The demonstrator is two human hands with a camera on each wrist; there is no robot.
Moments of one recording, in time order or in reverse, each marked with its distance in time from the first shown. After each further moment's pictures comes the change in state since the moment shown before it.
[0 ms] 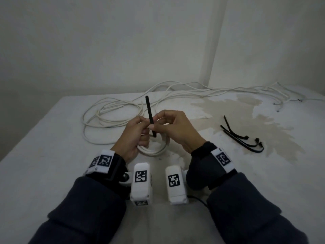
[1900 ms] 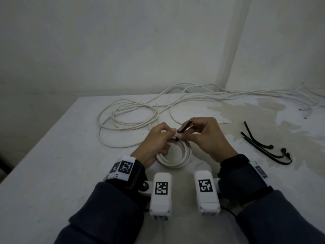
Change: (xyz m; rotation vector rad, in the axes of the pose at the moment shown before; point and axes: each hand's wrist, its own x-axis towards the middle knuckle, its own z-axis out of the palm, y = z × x) left_hand -0.001 -0.003 0.005 0.191 -0.083 -0.048; right_hand 0.008 0.032 -0.026 -0.053 0.026 -0.199
